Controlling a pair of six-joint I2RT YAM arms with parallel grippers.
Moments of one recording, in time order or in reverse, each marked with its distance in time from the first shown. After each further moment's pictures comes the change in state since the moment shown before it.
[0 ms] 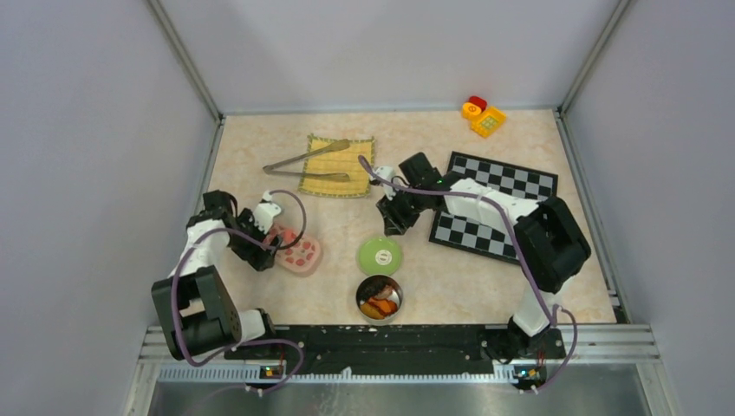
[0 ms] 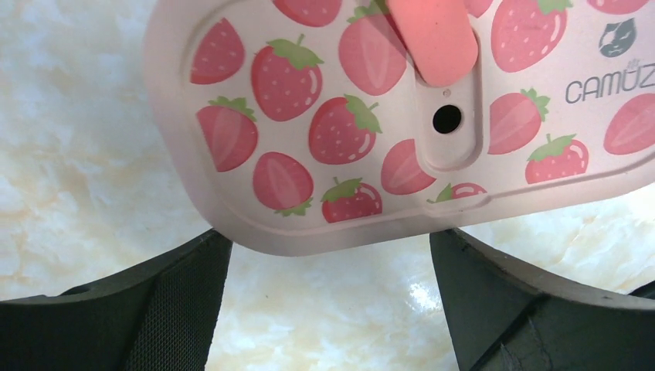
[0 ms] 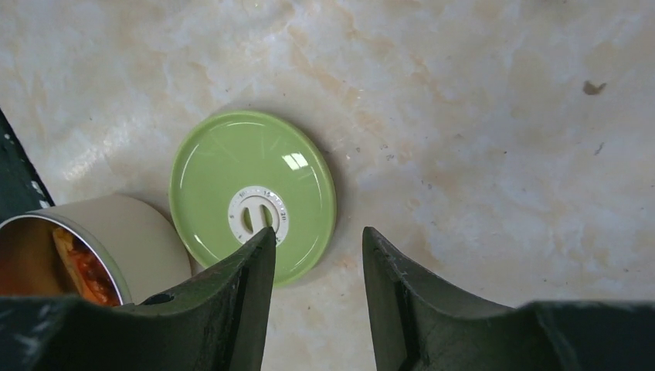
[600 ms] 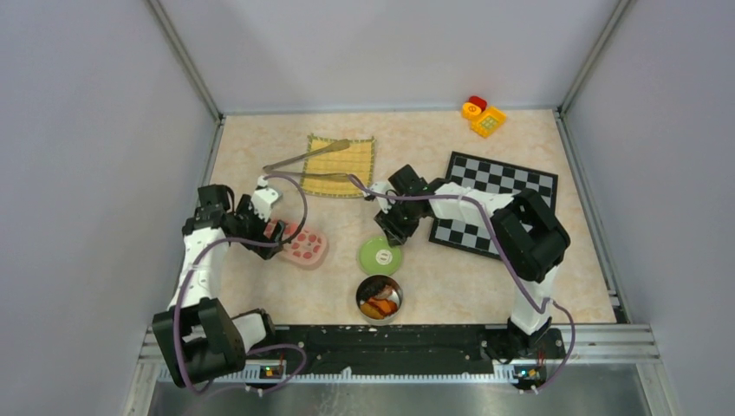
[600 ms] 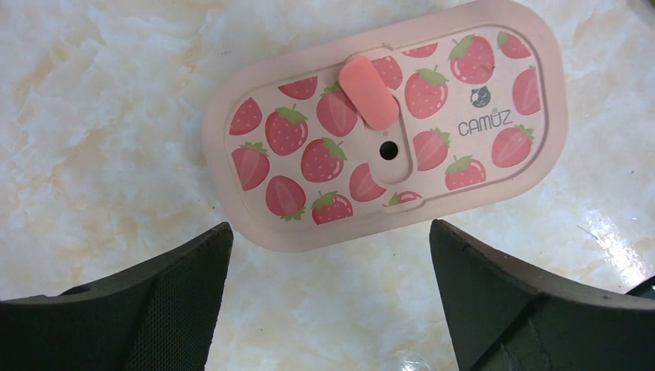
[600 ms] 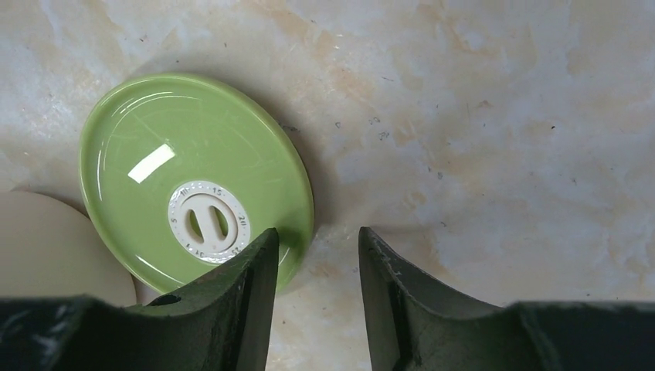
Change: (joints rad) left arm -0.046 -0.132 0.057 0.010 0.175 -0.153; right arm 0.077 0.130 0.003 -0.037 0.145 -0.050
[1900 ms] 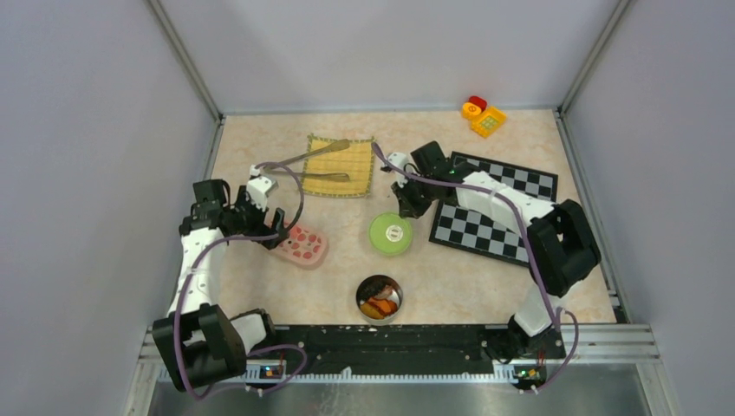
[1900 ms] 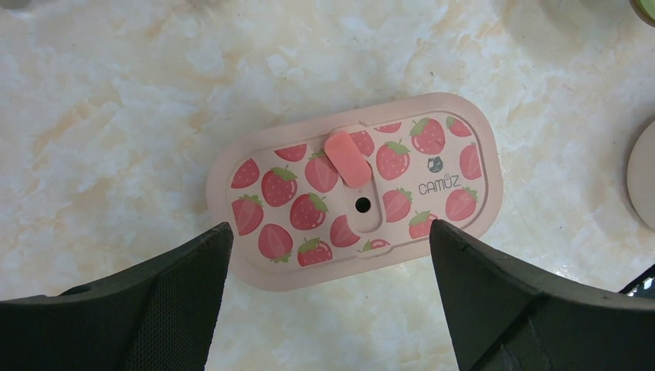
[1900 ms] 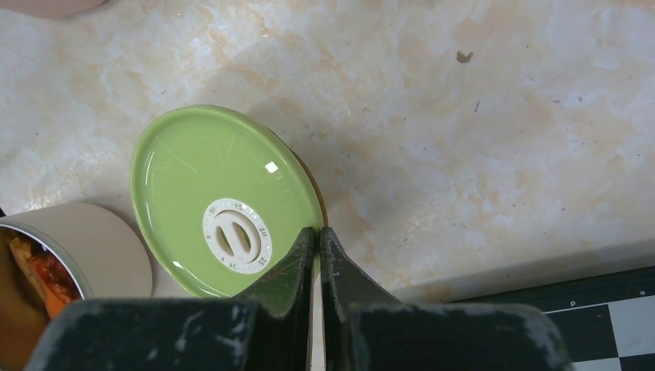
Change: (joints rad) left arm -0.001 -0.032 0.035 0.050 0.134 -0.144; right arm -0.109 -0.166 0.033 -0.026 -0.019 0.017
